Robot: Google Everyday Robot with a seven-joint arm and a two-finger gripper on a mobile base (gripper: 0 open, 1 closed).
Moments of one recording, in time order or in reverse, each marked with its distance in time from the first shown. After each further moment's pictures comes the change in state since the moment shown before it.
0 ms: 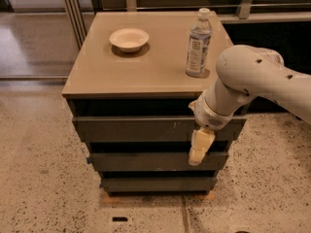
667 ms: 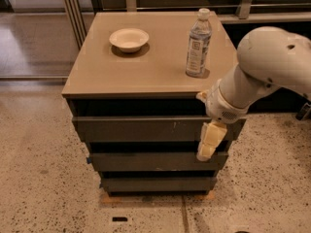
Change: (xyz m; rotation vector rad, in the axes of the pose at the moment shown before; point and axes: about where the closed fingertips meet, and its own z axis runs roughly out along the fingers) arm -0.004 0.004 -0.048 0.048 -0.040 -0.001
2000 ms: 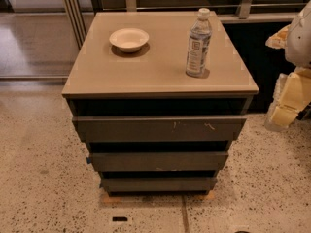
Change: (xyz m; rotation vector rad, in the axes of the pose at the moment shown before) arm 0.020 0.021 -0.214 0.179 0.179 0.107
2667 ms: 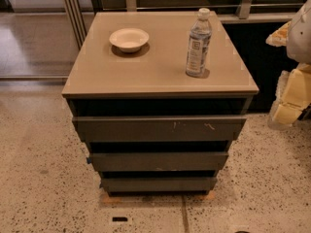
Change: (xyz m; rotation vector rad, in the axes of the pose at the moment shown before) arm 0.000 0.001 -0.008 -0.011 0.013 -0.009
